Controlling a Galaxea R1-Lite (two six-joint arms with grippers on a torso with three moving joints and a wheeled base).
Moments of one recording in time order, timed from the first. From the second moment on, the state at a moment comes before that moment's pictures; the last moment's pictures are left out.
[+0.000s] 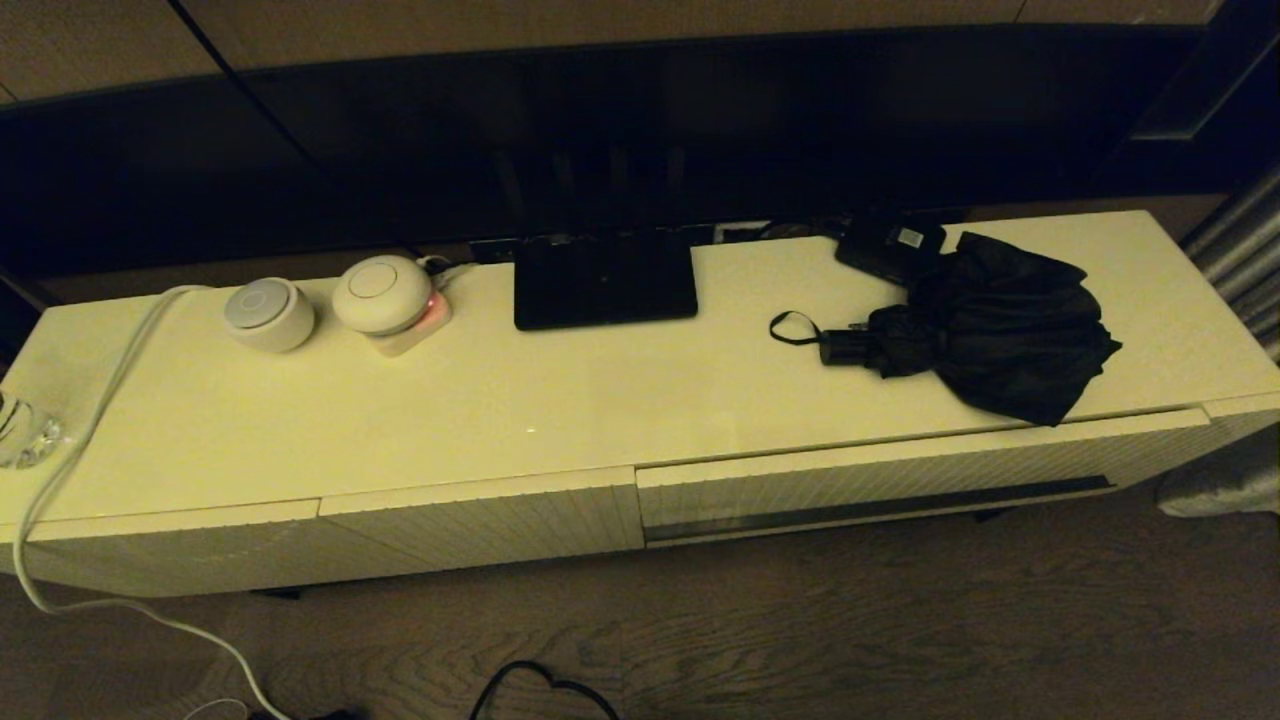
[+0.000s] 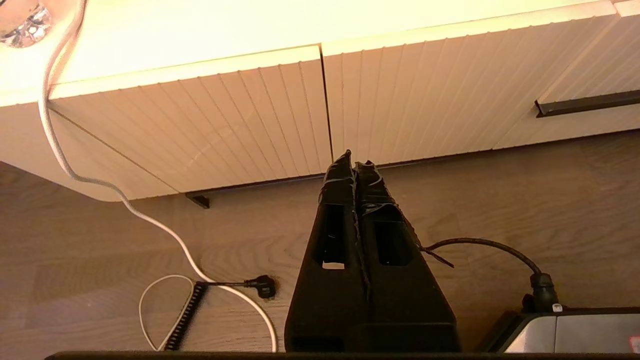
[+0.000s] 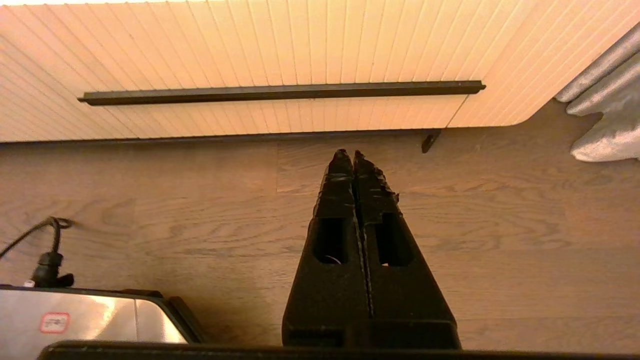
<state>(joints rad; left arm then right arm) 0.00 0.00 0.00 0.00 -0.01 0.05 0.01 0.00 0.00 0.00 0.01 0.01</state>
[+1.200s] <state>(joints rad) 0.00 0.00 0.00 0.00 -0.01 0.05 0.04 0.77 -0.82 0.30 0.07 -0.52</state>
